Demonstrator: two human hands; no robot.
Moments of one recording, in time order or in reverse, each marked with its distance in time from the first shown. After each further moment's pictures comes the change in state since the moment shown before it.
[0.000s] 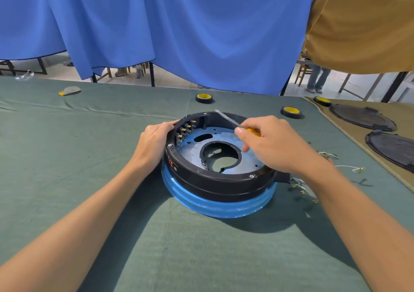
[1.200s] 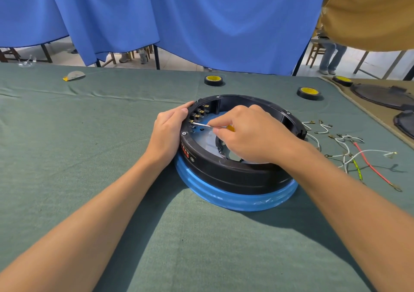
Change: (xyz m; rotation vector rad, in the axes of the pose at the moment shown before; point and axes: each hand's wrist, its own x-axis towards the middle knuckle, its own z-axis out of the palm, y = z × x) left_hand -0.005 -0.006 0.012 -0.291 -0.077 0.211; right_hand 0.017 -0.036 0.043 -0.182 -0.093 -0.149
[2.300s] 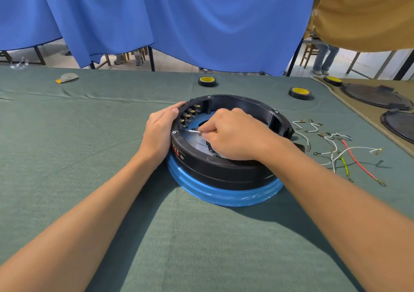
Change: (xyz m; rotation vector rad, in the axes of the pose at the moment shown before) left_hand 0.002 -0.003 0.001 -0.020 0.053 -0.038; right_hand 0.005 -0.007 0.003 0.047 -0.144 0.092
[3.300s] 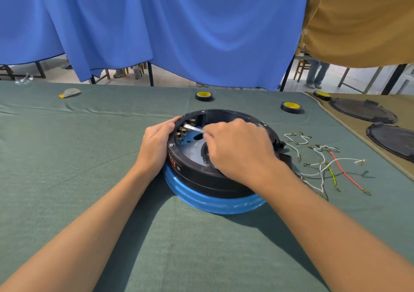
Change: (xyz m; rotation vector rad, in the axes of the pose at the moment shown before) left_hand -0.003 0.009 -0.003 0.005 -0.013 0.038; right_hand -0.024 -0.005 0.001 -0.323 0.417 -0.054
